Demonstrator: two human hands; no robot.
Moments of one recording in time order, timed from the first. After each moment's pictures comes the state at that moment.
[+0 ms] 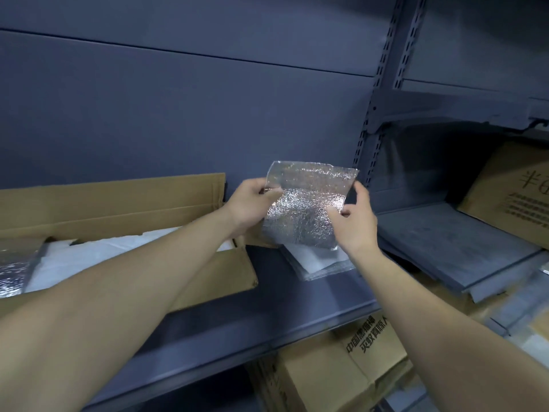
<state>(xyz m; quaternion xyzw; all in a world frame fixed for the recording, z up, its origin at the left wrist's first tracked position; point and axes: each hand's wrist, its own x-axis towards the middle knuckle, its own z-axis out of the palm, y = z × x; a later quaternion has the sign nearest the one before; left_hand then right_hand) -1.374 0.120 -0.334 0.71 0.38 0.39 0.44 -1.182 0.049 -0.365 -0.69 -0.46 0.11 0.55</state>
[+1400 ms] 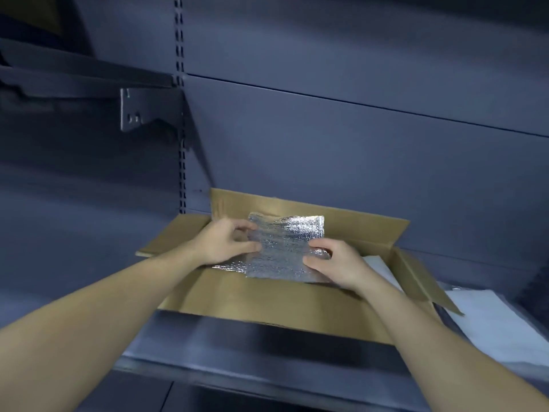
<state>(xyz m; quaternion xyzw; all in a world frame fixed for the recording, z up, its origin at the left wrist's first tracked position) -1.749 0.091 -0.370 0.73 0.59 0.30 0.17 -1.478 0.121 -0.372 -0.55 -0.77 0.24 0.24</state>
